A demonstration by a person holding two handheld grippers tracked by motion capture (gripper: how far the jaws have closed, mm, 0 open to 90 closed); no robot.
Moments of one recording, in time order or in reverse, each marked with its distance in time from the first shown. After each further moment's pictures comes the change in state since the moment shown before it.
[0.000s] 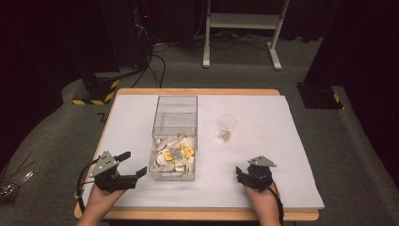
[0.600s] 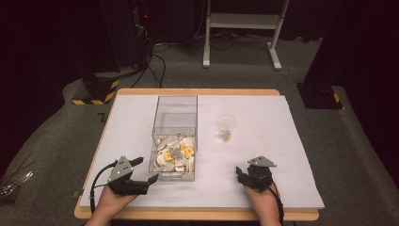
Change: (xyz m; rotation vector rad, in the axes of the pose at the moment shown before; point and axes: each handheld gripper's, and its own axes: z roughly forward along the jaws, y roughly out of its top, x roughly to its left) left arm -0.021 -0.016 0.028 0.091 -0.038 0.092; right arm 0.000 0.000 -0.001 0.001 0.006 -0.004
